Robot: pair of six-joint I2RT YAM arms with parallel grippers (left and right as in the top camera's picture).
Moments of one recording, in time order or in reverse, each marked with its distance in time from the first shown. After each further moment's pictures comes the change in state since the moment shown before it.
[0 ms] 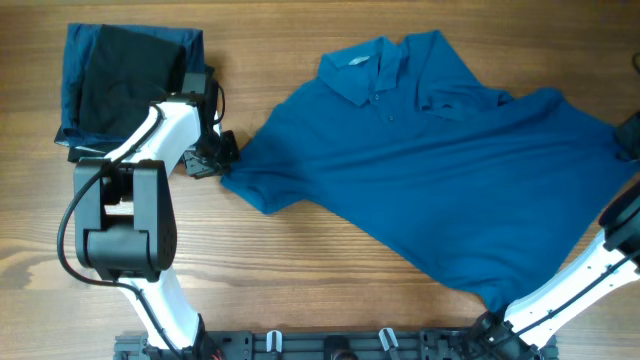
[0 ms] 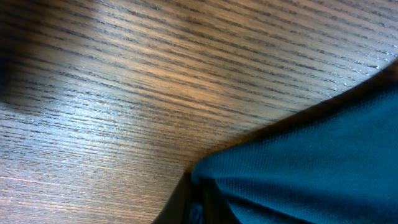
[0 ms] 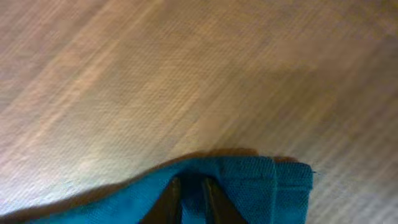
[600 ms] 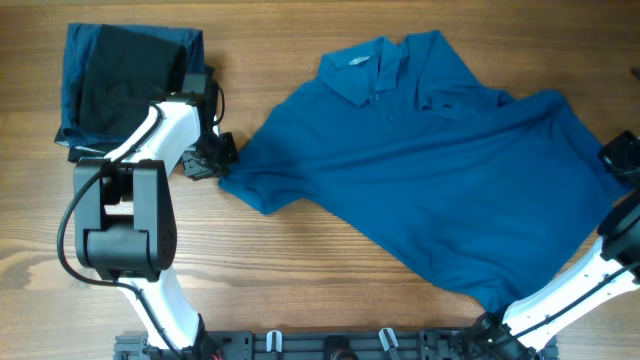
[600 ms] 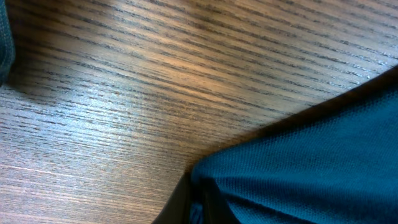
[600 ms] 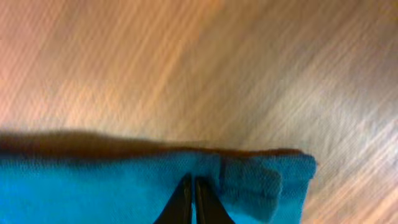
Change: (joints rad) left arm 0.001 0.000 0.001 -0.024 -0.023 0.000; right arm 0.007 -0.089 -0.104 -0.230 0.083 0.094
